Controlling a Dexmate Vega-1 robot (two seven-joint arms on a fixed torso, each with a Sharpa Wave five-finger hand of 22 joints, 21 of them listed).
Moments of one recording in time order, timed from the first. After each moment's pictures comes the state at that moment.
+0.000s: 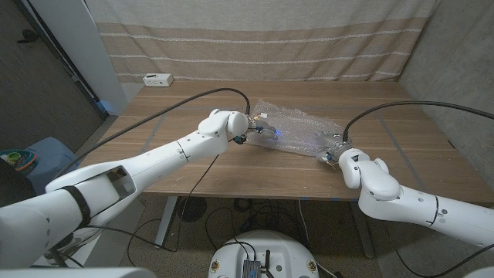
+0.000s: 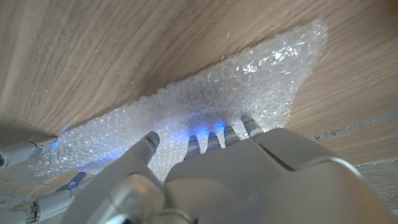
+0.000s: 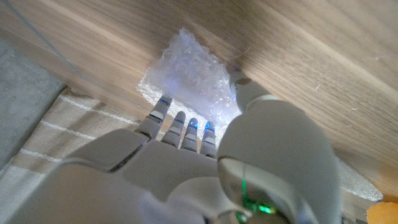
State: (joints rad) left arm 0.34 0.54 1.07 -1.66 0.55 0.47 -0.65; left_hand 0.10 0.11 0.59 0.16 0.20 -0.11 -0.10 0.18 0.18 -0.15 -0.01 0.20 0.18 -0.12 0.04 0.19 0.17 -0.21 0.16 0.60 0.04; right arm -0.79 -1.01 -0.99 -2.16 -0.74 -0.97 0.12; right_hand 1.03 0.05 0.49 -0.17 0.22 0.23 -0.10 0.33 0.19 0.15 -0.04 0.34 0.22 0.17 -0.04 0.29 0.29 0.29 0.04 0.34 0.18
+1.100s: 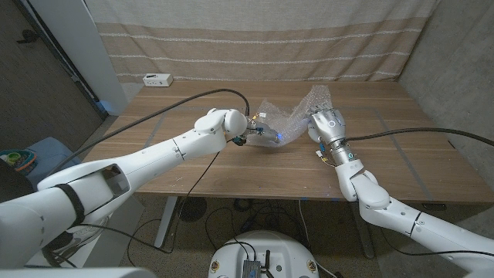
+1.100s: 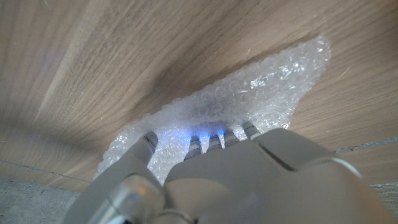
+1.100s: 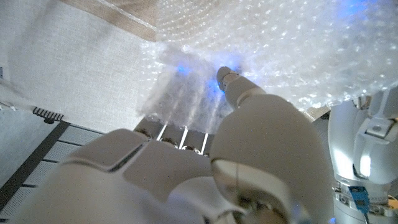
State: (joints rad) left arm 0.33 0.59 1.08 -1.72 0.46 0.48 -0.68; left_hand 0.11 0.09 0.59 0.09 0.20 -0.08 -0.01 0.18 0.17 -0.12 0.05 0.20 0.18 -0.12 0.04 0.19 0.17 -0.26 0.15 0.60 0.04; right arm -0.92 -0.84 -0.79 -1.80 -0.99 -0.47 -0.71; right_hand 1.07 0.13 0.53 -0.17 0.20 1.00 0.00 0.50 0.18 0.76 -0.04 0.45 0.20 0.59 -0.06 0.39 0.27 0.53 -0.02 0.43 0.18
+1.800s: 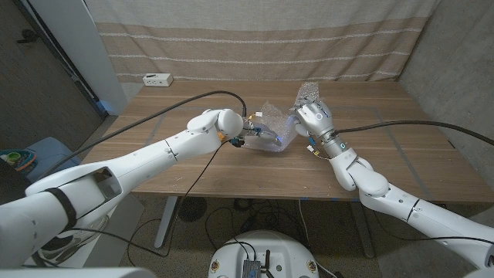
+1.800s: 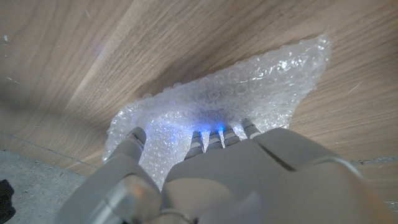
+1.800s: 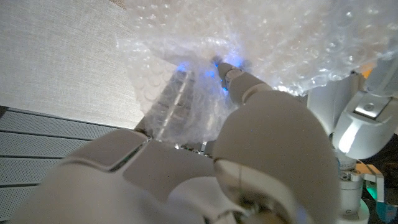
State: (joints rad) left arm 0.37 0.63 1.02 -1.77 0.36 0.46 -0.67; left_hand 0.14 0.01 0.57 0.01 0.20 -0.06 0.04 0.19 0.18 -0.09 0.08 0.21 0.18 -0.07 0.06 0.19 0.17 -0.25 0.13 0.58 0.04; right arm -0.84 -0.83 -0.77 -1.76 -1.07 -0.24 -0.66; right_hand 1.02 0.03 0.61 -0.14 0.27 1.08 -0.01 0.57 0.22 1.02 0.02 0.56 0.24 0.80 -0.09 0.37 0.30 0.55 -0.01 0.43 0.18
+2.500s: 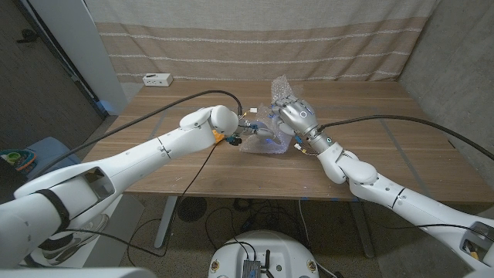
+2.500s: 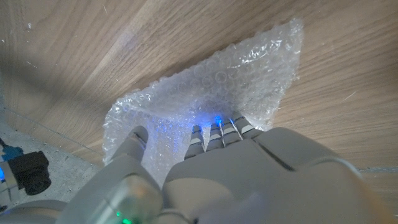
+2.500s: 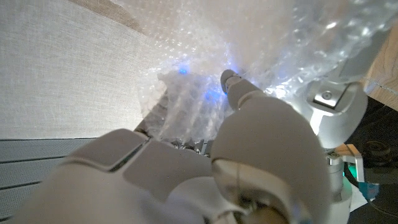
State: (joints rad) left arm 0.37 0.66 0.99 -1.79 0.28 0.47 -0.66; left_hand 0.10 0.07 0.57 0.02 0.20 0.03 0.00 0.19 0.18 -0.03 0.07 0.21 0.18 0.00 0.09 0.19 0.17 -0.07 0.04 0.52 0.04; right arm -0.76 -0.74 -0.80 -1.66 -1.00 -0.05 -0.65; right_hand 1.05 0.14 0.44 -0.15 0.18 0.89 -0.13 0.36 0.20 0.57 -0.14 0.37 0.23 0.56 -0.05 0.31 0.41 0.50 -0.02 0.48 0.20
